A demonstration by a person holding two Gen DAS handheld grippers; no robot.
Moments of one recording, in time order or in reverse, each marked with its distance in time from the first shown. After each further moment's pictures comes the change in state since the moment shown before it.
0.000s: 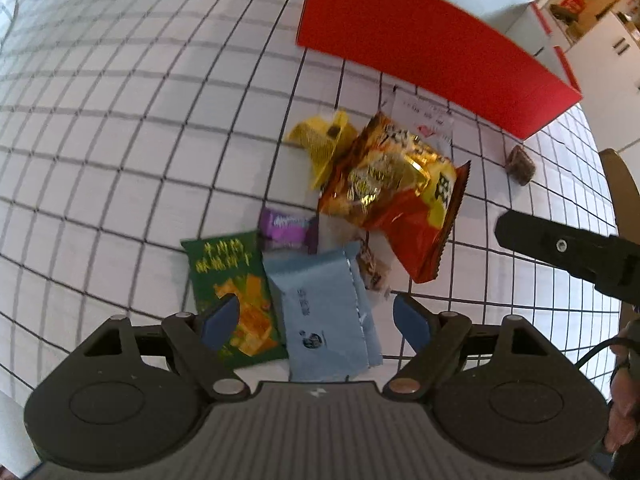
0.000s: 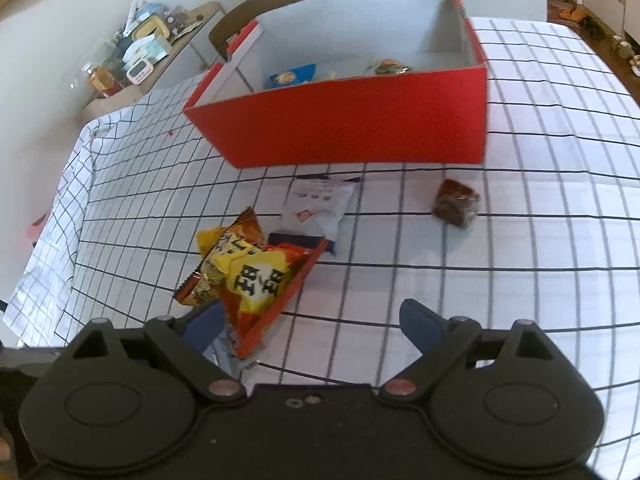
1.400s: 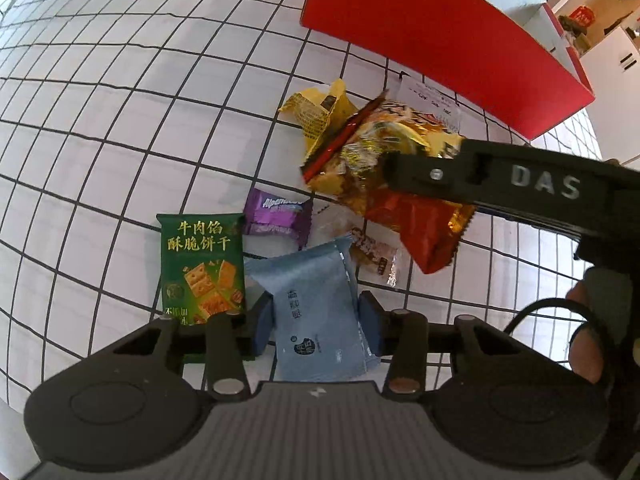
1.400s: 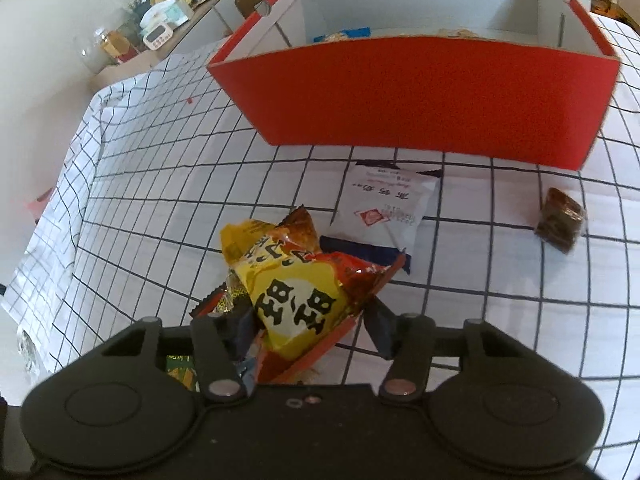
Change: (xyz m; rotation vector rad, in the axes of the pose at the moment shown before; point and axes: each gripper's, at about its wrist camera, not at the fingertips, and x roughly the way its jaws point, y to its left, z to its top) left arm 0.012 -0.004 -0.008 -0.051 -0.005 -0.022; right arm 0.055 0.030 0.015 -0.043 0.070 0.042
